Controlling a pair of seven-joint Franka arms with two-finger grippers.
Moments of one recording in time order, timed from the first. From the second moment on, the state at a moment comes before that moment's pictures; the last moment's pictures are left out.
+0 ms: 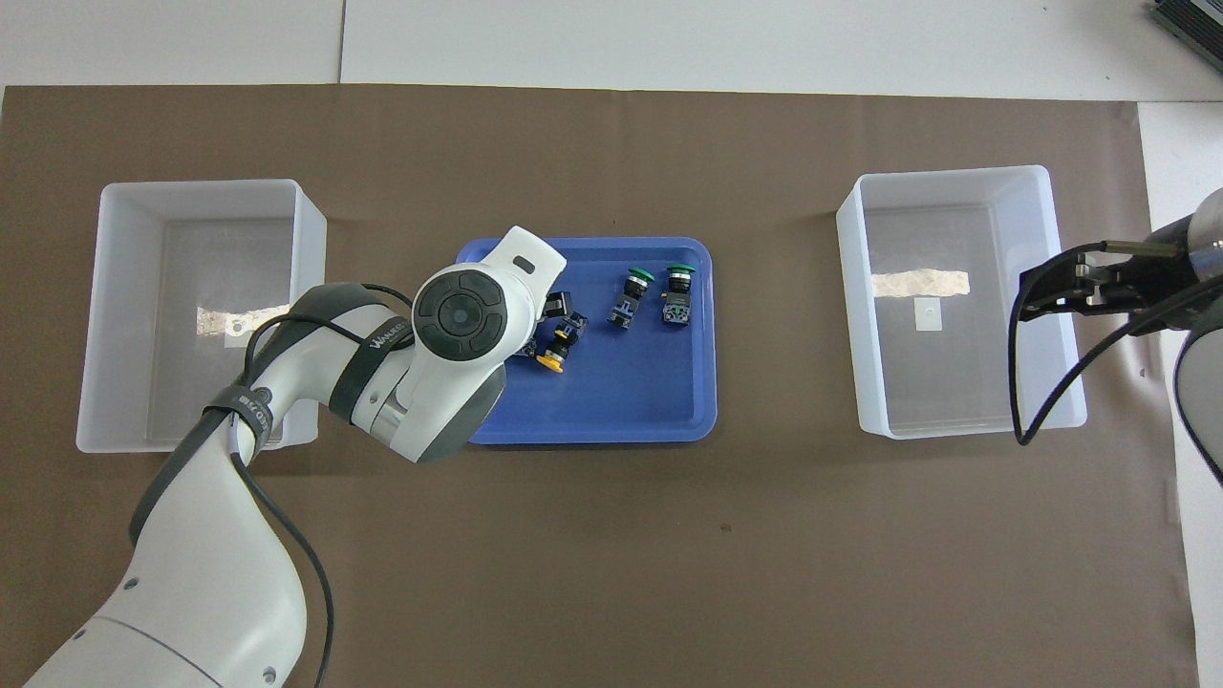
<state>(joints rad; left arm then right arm) -0.47 0.38 -0.08 -1.90 0.20 2.46 -0.79 0.00 0.01 0.03 -1.60 -0.05 1.57 0.20</state>
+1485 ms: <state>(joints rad) -0.45 0.32 -0.07 -1.86 0.19 2.34 -0.79 0.00 0.01 0.03 -1.60 -0.05 1.57 0.20</state>
